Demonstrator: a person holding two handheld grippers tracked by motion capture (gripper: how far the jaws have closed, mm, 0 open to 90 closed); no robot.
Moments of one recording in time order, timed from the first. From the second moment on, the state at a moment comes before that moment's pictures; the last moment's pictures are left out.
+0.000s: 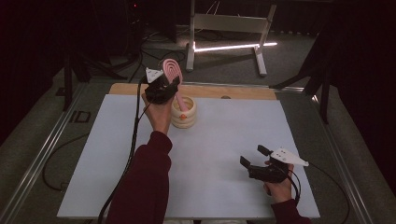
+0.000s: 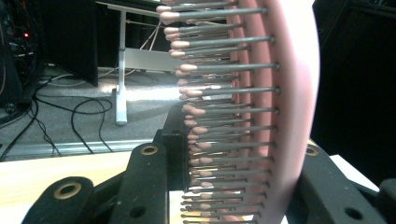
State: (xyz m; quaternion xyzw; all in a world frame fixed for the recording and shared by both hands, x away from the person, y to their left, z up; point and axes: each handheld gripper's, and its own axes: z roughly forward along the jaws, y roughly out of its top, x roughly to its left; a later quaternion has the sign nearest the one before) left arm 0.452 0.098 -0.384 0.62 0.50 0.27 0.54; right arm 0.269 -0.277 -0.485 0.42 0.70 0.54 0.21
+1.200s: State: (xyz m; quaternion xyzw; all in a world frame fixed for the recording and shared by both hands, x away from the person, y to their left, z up) left arm 0.453 0.089 -0.403 0.62 0.51 0.27 0.53; right arm 0.268 -0.277 -0.483 0.42 0.70 0.54 0.21
